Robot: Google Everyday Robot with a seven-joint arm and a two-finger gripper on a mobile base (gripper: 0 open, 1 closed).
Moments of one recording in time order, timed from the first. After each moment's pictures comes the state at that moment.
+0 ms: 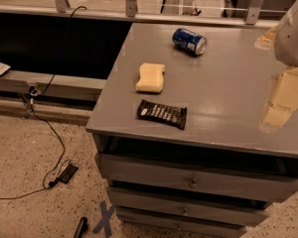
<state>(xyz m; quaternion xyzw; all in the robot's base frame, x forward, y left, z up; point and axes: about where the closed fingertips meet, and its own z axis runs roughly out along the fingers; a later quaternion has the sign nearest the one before) 0.438 -0.216 0.977 -0.60 0.78 -0.04 0.16</state>
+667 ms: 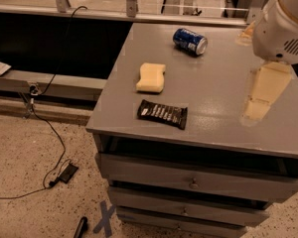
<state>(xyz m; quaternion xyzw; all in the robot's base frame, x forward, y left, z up) 0.452 -0.187 0.977 -0.62 0.76 -0.03 0.17</state>
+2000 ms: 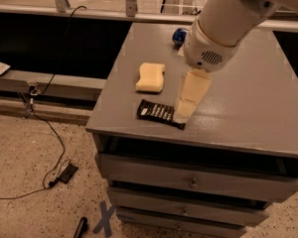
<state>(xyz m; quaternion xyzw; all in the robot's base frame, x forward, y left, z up) 0.501 -0.082 0.929 -0.64 0.74 0.05 0.19</state>
